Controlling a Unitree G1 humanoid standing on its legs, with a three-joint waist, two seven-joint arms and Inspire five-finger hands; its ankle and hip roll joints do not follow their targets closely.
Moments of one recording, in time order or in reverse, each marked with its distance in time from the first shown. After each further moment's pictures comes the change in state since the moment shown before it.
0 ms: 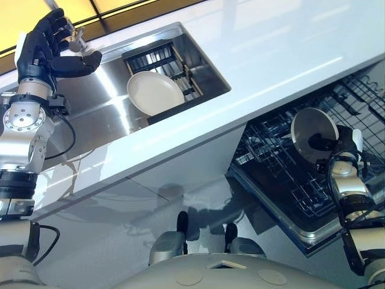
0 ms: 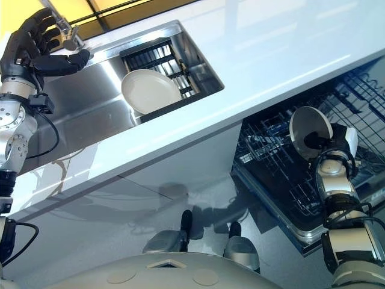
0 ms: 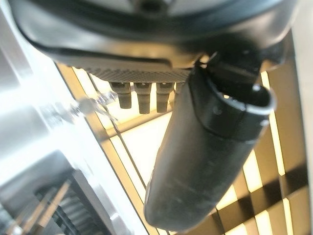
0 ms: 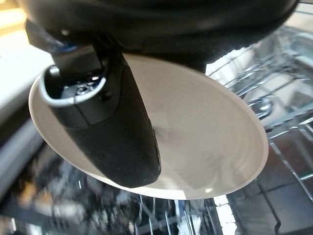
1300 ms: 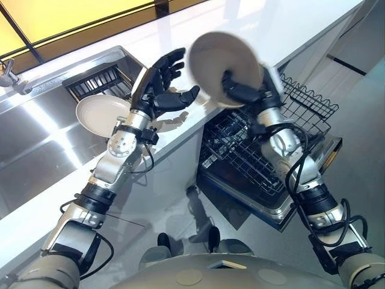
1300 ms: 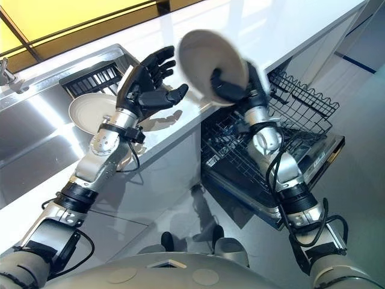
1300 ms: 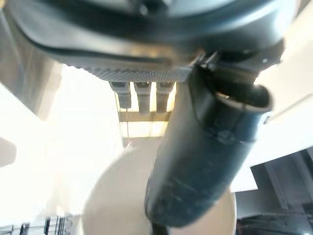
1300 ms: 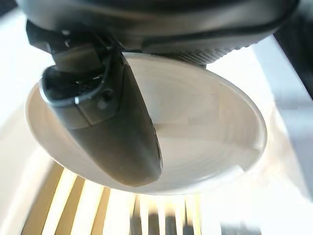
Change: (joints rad) left arm 0.045 -0.376 -0.245 -0.184 0.017 -0.122 -0.056; right arm 0.013 0.212 -0.022 -0.845 0.225 -0.115 -0.097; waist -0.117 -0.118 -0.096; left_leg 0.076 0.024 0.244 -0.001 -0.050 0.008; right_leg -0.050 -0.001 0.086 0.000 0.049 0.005
